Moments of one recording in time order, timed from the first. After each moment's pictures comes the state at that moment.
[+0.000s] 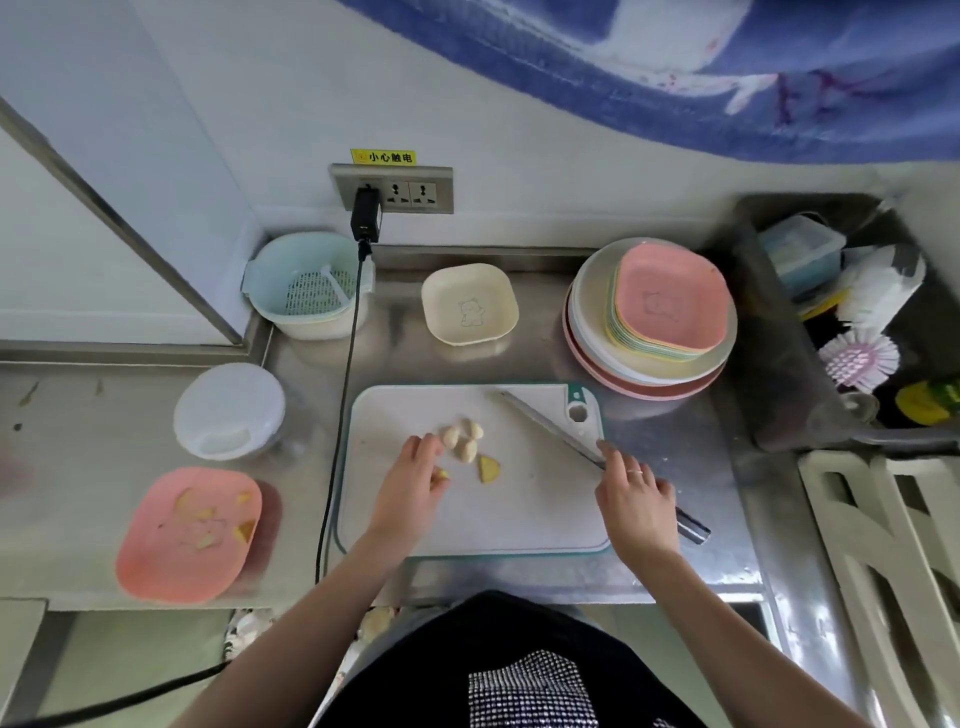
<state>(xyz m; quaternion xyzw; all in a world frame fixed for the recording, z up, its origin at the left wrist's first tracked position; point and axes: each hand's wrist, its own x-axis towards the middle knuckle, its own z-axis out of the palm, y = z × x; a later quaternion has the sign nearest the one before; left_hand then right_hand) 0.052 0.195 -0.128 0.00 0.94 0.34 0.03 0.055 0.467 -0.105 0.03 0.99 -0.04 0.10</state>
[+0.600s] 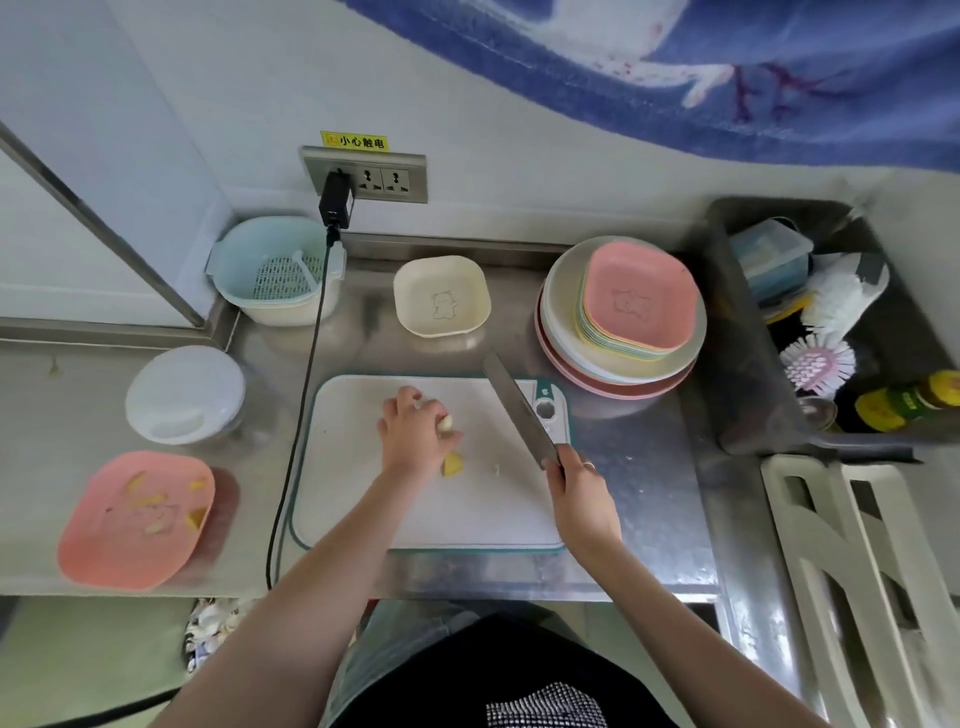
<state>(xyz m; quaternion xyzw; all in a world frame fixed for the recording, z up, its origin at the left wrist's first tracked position) -0.006 0.251 -0.125 -0.12 0.95 0.28 0.10 0.050 0.455 -0.087 0.07 0.95 -0.27 0.14</state>
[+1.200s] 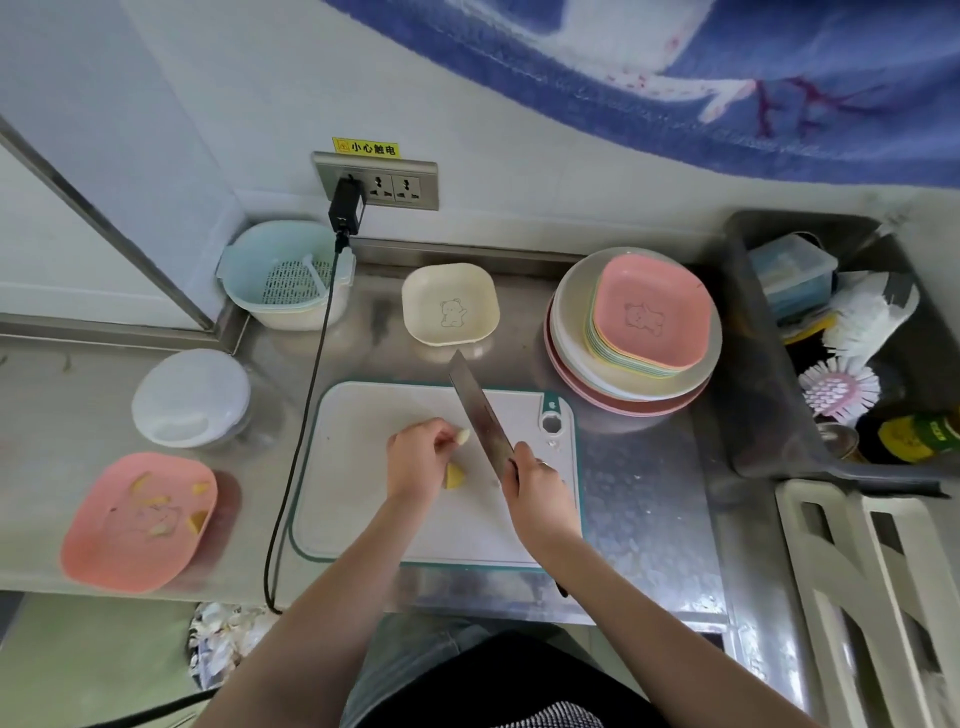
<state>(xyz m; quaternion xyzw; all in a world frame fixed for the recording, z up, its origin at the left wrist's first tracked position) 0.002 0.255 -0.144 -0.15 0.90 0.41 0.04 0.031 0.412 -0.077 0.00 0.95 -0.25 0.20</state>
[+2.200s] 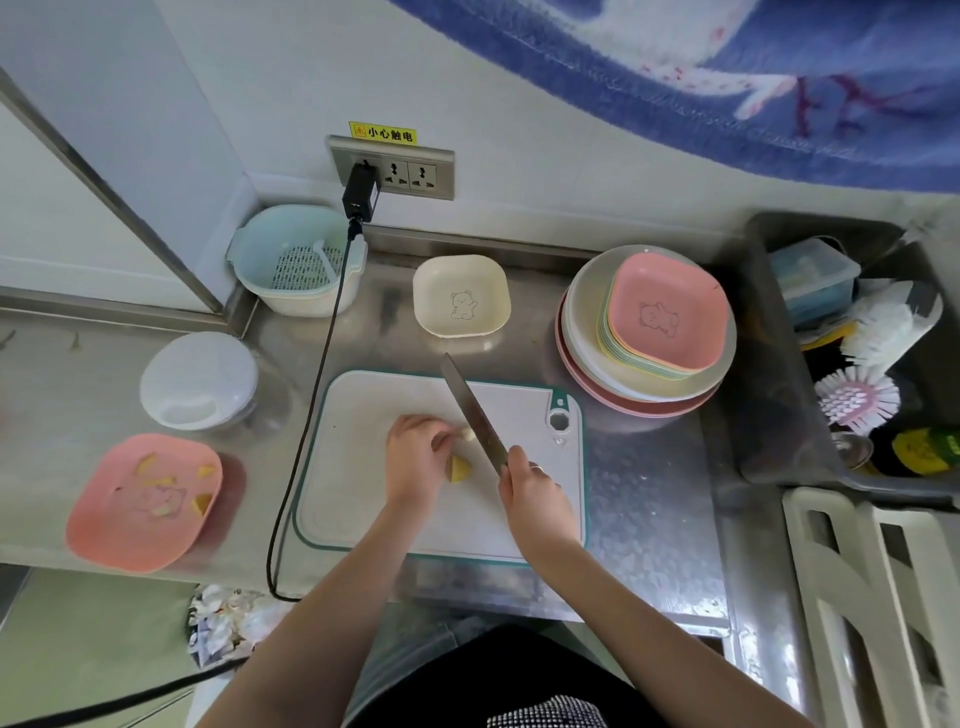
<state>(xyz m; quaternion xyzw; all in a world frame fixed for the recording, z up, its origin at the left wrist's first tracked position) 0.016 0.253 -0.133 -0.14 0.92 0.36 -0.05 0.038 0.405 -0.084 -0.05 0.96 -0.18 0.23</state>
